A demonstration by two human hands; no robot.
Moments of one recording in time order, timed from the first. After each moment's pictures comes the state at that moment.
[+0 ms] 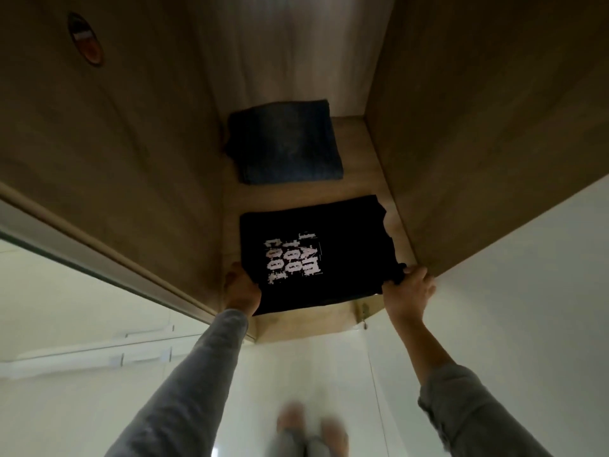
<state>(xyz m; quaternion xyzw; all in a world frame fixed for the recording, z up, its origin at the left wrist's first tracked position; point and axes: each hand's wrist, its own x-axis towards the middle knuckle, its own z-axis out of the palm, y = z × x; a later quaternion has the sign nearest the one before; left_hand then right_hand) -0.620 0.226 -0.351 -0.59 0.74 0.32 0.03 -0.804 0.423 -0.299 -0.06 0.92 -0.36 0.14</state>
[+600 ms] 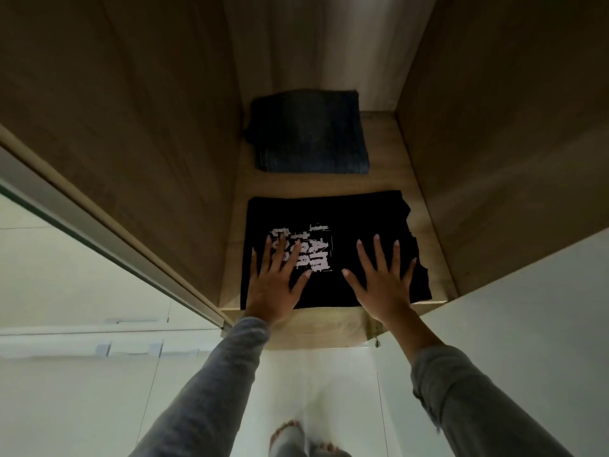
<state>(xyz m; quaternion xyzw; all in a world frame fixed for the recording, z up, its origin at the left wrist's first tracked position) -0.642 0.246 -0.410 -0.36 0.93 0.10 -0.04 -0.817 0.375 -0.390 -0.45 0.88 0.00 0.11</state>
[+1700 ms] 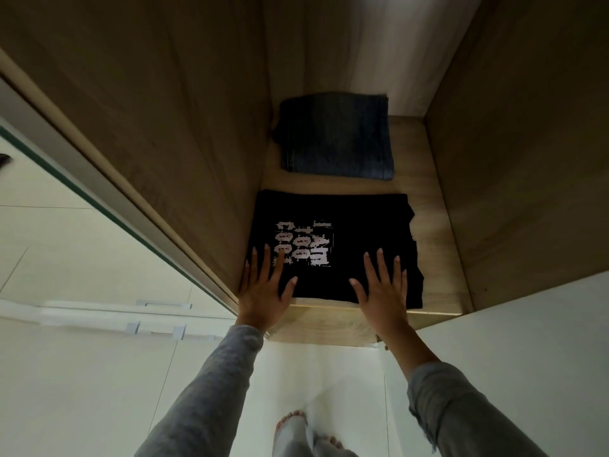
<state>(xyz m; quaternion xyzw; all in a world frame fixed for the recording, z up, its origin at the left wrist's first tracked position) -0.589 0.244 -0.408 -0.46 0.88 0.11 -0.03 -0.786 0.368 -0.399 -0.47 0.87 -0.07 0.11</state>
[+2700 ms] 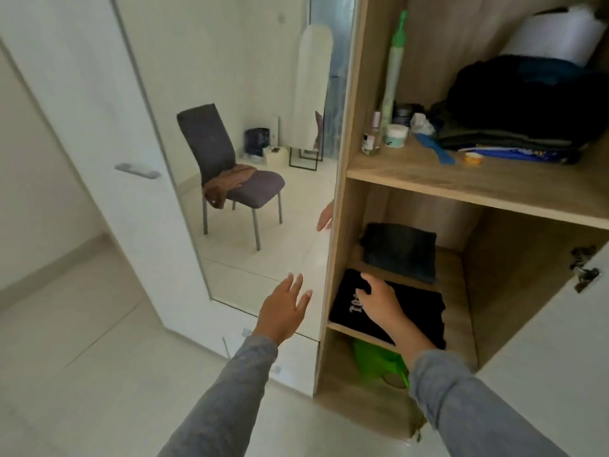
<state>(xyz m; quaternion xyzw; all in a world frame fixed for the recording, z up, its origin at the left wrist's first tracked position) -0.407 0.384 -0.105 -0.56 0.78 0.20 -0.17 -0.603 0.418 -0.071 -0.52 0.75 -0.28 0.29</state>
